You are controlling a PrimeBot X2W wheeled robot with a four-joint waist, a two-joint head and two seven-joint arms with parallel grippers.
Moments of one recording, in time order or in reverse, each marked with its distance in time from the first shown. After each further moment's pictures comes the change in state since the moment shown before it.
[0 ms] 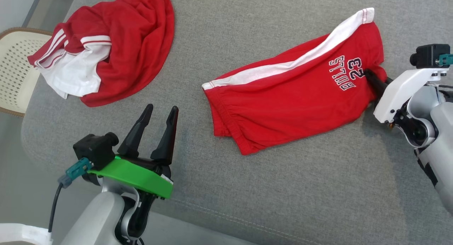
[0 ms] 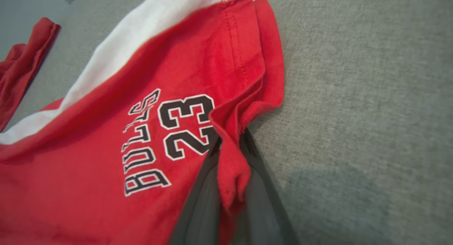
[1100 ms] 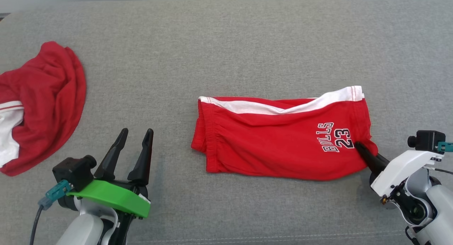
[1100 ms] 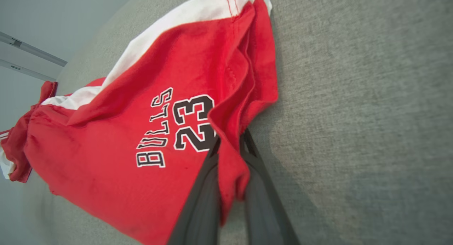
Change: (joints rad) left arm 0.116 0.063 0.073 0.004 0.008 0.000 0.000; right arm 0.438 0.032 -0.106 -0.210 0.219 0.029 -0.090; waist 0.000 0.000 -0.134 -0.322
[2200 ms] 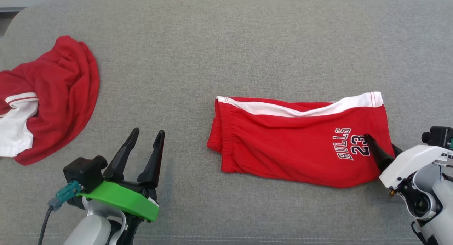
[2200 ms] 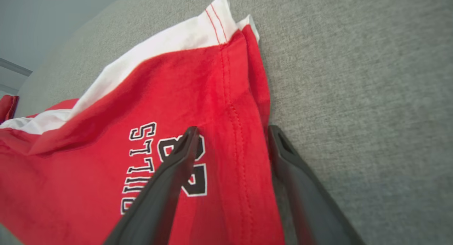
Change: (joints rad) left arm 0.001 0.003 -0.040 -0.042 0.030 0.007 0.011; right arm -0.019 -0.017 -0.024 0.041 -0.050 -0.089 -0.042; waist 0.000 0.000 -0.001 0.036
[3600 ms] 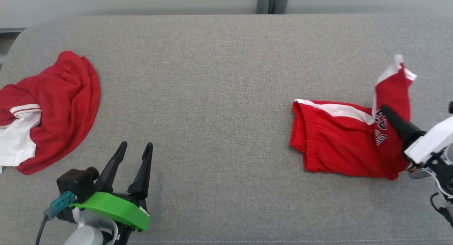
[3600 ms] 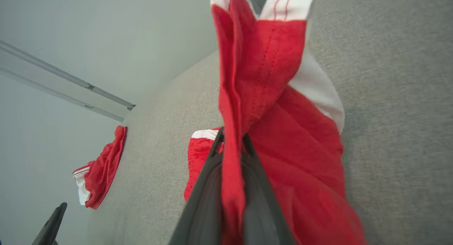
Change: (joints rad) left arm 0.047 0.021 0.027 0.032 0.015 0.018 -0.002; right arm -0.012 -0.097 -0.108 -0.198 0.251 0.083 0.169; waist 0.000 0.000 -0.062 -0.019
